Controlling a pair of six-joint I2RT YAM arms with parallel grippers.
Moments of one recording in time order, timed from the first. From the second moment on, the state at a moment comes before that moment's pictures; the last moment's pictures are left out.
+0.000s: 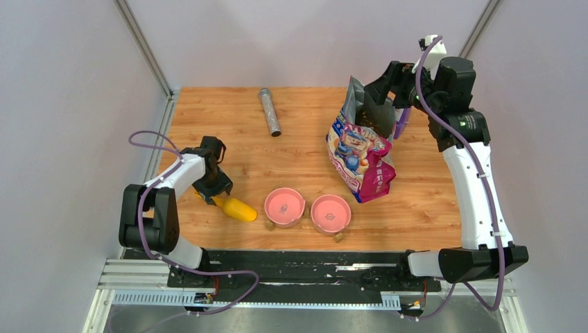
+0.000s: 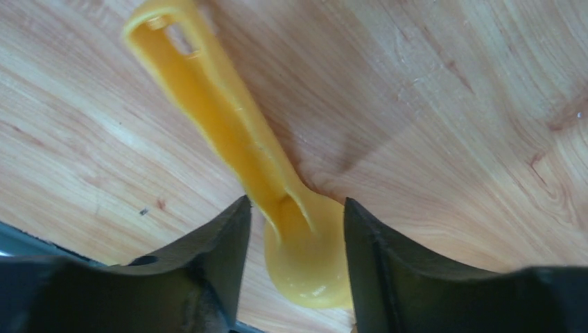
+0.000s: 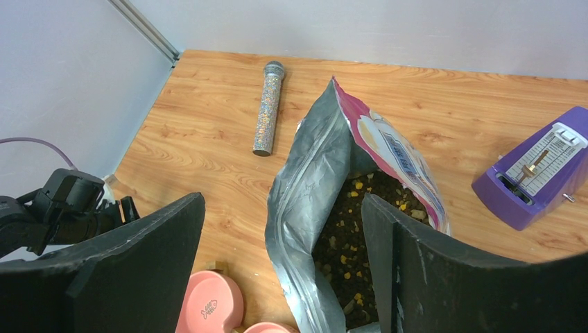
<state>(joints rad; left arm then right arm) -0.12 1.51 0.92 -0.82 -0.17 -0.88 0.11 1.34 1.68 -0.59 -0.37 0.27</state>
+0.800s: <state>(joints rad) -0.14 1.44 0.97 -0.59 -0.04 -0.71 0.13 1.32 1.66 -0.59 -0.39 0.29</state>
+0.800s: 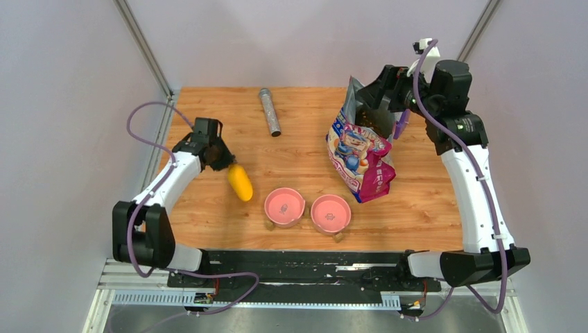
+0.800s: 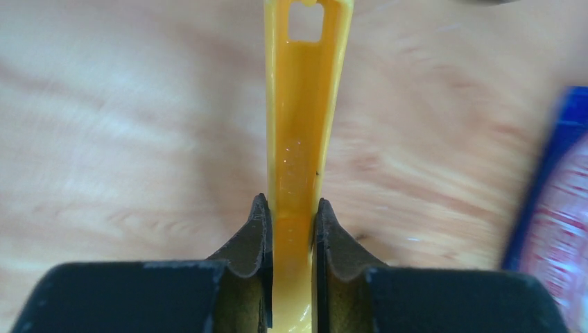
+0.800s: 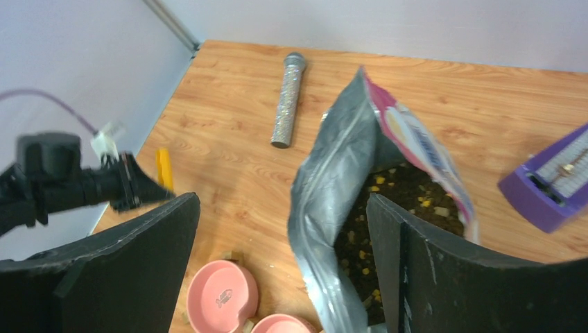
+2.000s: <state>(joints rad) -0.29 1.40 1.44 0.32 0.88 -0.65 0.61 1.47 1.51 -0.09 -0.71 0.31</state>
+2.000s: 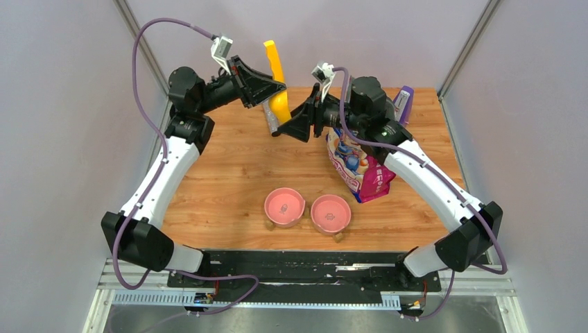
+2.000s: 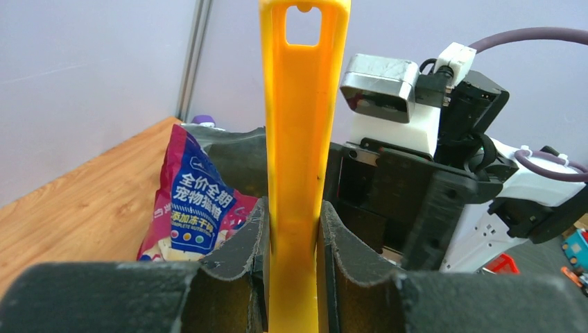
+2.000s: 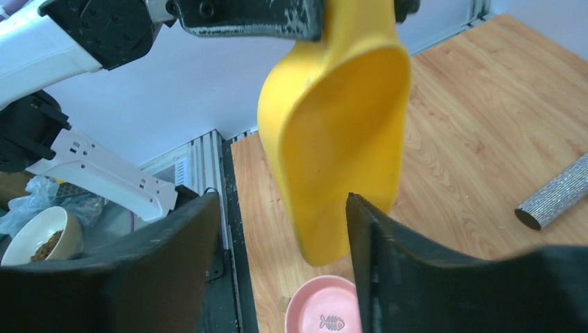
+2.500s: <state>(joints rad) -0.28 1.42 1.47 0.21 0.89 -0.64 0.64 1.53 1.55 -0.09 -0.64 0.23</state>
